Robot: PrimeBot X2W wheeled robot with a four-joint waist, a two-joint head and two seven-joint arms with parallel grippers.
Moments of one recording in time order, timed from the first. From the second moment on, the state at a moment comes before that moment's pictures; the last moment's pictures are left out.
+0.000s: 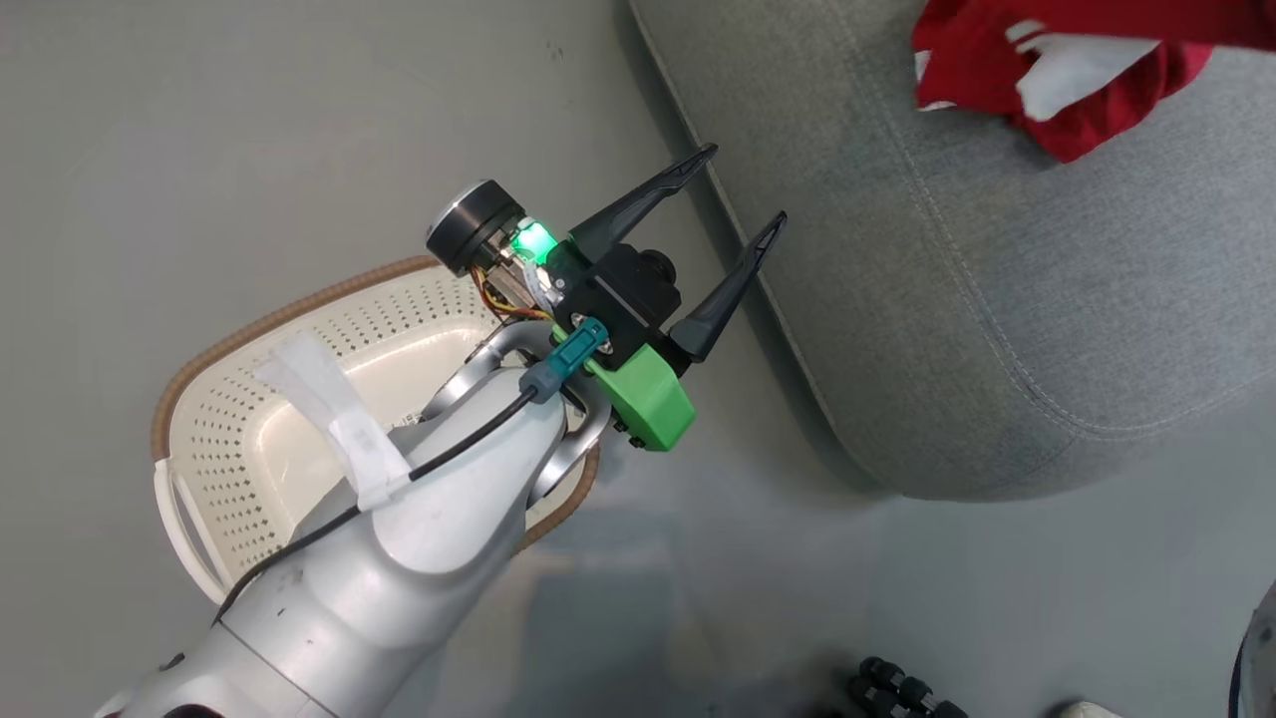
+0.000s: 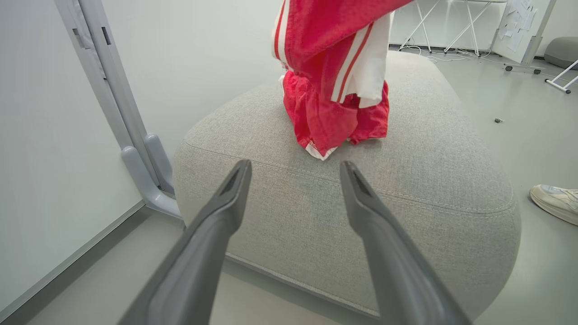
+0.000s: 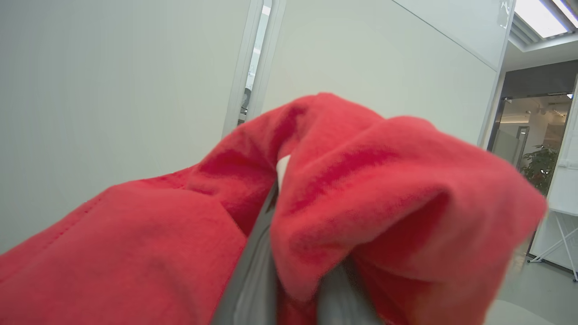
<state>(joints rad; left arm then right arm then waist) -0.84 0.12 -0.85 0.46 -0.29 -0.09 -0.26 -0.83 -0.22 -0.19 0.02 0.15 0.13 -0.26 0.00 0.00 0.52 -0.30</state>
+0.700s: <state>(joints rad) -0.91 0.12 -0.87 0.46 -0.28 -0.08 -0.26 -1.04 -0.40 -0.33 0.49 0.15 0.13 -0.26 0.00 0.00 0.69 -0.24</state>
